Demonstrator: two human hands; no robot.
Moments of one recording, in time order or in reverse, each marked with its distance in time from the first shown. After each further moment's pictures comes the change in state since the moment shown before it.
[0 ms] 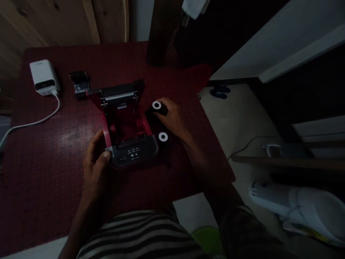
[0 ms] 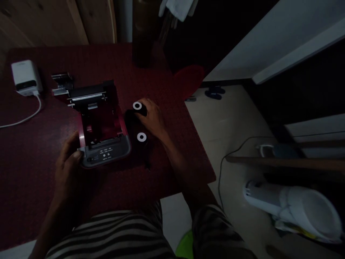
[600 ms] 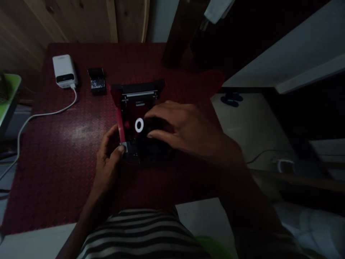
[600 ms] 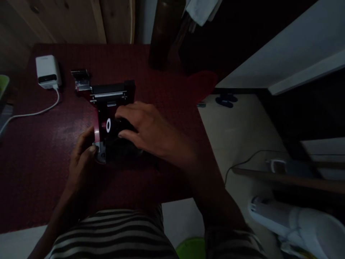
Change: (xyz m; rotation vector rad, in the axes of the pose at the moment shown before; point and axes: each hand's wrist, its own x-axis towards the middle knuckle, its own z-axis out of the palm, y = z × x) left_hand 0.000 0.000 0.002 -0.070 -0.030 -0.009; right_hand -0.020 -0.144 -0.045 -0.168 -0.490 -0.357
